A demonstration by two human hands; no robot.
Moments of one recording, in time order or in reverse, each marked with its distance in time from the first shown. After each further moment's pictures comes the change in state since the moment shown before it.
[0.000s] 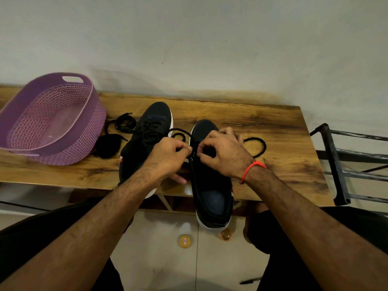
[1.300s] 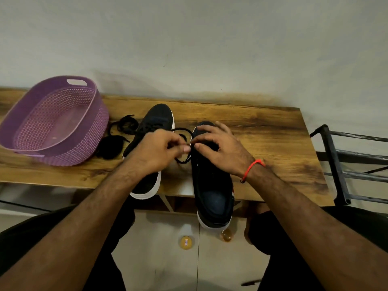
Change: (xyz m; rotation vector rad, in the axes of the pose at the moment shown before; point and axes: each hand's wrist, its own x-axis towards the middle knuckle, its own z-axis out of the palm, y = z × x) left_hand -0.008 0.013 -0.035 0.487 0.029 0.299; right_hand 0.005 0.004 0.002 0.247 0.068 -0.041
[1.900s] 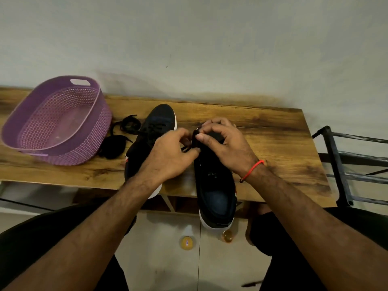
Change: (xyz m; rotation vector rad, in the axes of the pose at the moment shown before) left_hand 0.000 0.004 0.027 -0.060 0.209 0.021; right_hand 0.004 -0.003 0.004 0.281 0.280 -0.090
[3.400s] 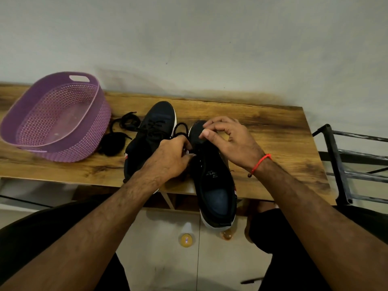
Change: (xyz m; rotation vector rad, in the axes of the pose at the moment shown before) left_hand 0.010 -0.014 0.012 0.139 -0.189 -0.142; right_hand 0.000 0.002 -0.015 -0.082 -0.094 0.037
